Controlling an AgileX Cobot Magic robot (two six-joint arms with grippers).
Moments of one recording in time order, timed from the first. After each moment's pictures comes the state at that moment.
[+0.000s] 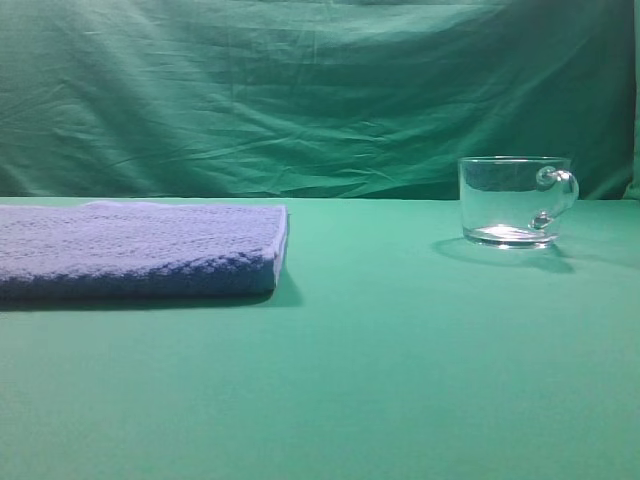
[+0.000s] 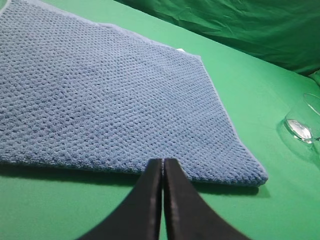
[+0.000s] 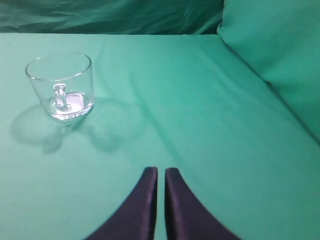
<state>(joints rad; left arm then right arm) -0.11 -0.02 -0.05 -0.37 0.45 -0.05 -0.01 0.00 -0.02 0.08 0.18 0.04</state>
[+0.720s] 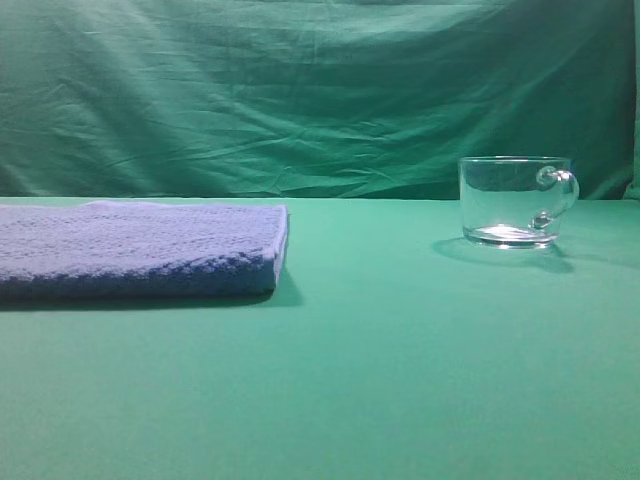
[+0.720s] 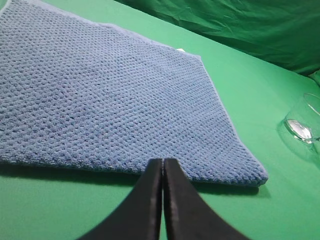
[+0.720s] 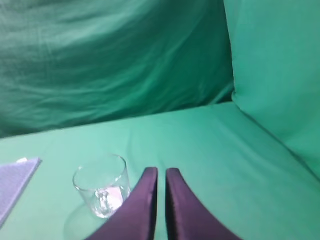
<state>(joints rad) -0.11 -0.02 -0.05 -0.37 0.45 -0.05 -0.01 0.54 -0.34 0.14 0.35 -0.11</state>
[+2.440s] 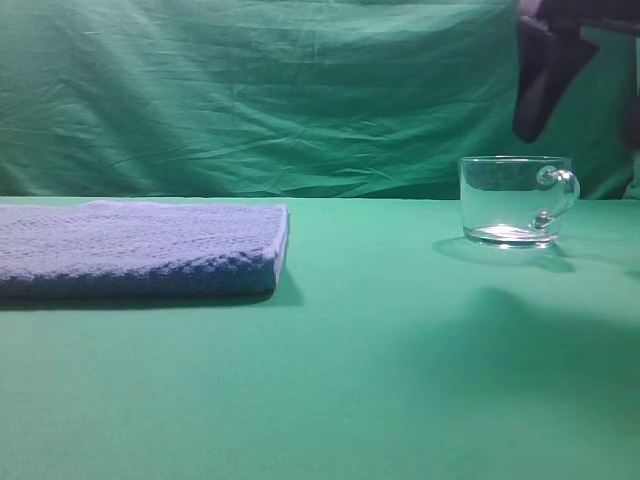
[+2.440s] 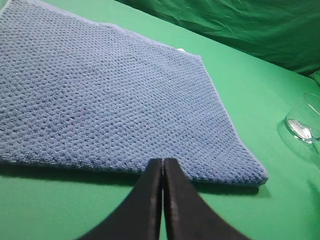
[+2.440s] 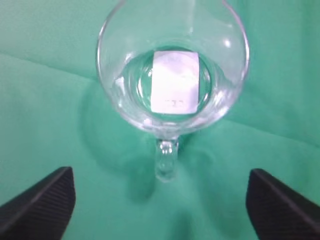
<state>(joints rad) -0.11 -0.02 -0.05 -0.37 0.45 -0.05 0.25 1.76 -1.10 0.17 0.56 -0.19</state>
